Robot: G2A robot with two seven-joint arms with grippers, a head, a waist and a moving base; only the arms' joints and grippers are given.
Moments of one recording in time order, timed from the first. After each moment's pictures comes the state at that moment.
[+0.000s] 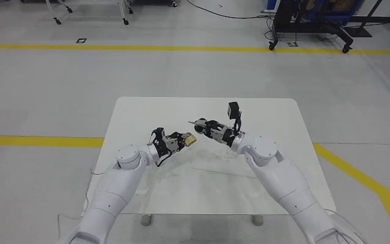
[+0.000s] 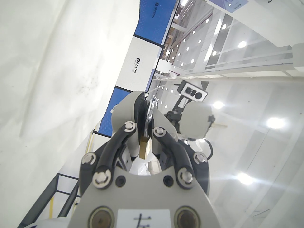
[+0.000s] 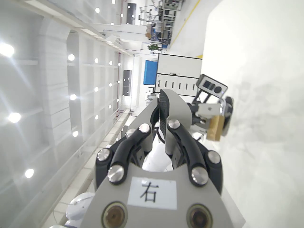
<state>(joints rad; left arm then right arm) 1.02 -1.33 -1.10 -0.96 -0.60 0.12 -0.83 -1.12 -1.25 1.06 -1.41 0.33 0.09 0.56</state>
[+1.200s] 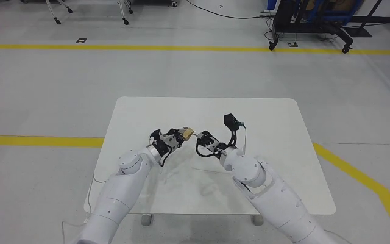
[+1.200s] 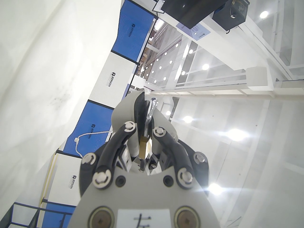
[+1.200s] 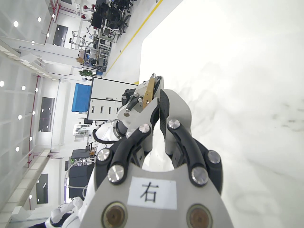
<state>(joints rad) 1.09 -1.35 -1.14 -1.04 -0.76 0.09 -0.68 -1.25 -1.25 0.94 -1.69 -0.11 0.43 0.23</state>
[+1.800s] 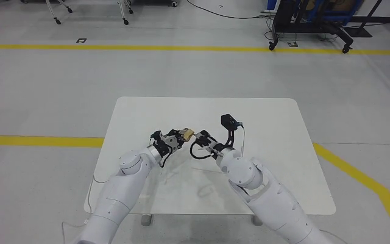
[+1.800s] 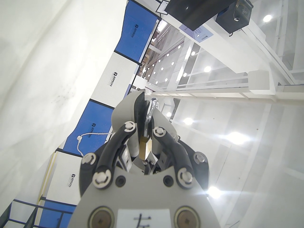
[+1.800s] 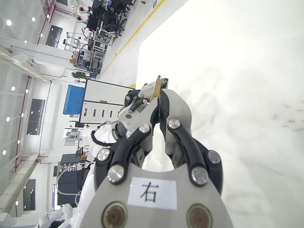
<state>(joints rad) 1.10 -1.35 -1.14 -1.05 -0.75 0.12 -0.67 -1.25 -1.27 0.93 -1.72 -0.18 0.47 0.20</state>
